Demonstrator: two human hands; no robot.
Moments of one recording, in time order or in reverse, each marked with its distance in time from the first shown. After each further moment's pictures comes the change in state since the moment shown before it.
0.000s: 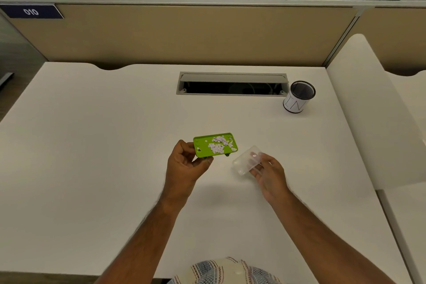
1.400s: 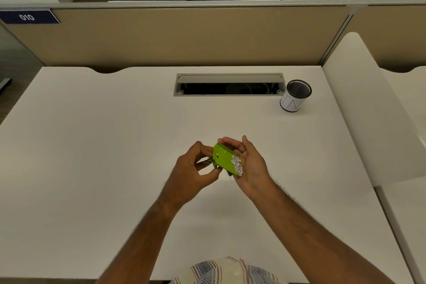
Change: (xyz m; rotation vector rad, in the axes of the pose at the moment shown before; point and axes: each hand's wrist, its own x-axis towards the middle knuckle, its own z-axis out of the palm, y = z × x) left_hand -0.003 0.018 0.004 0.386 -0.331 0.108; right_hand -0.061 -0.031 0.075 0.081 -0.382 0.114
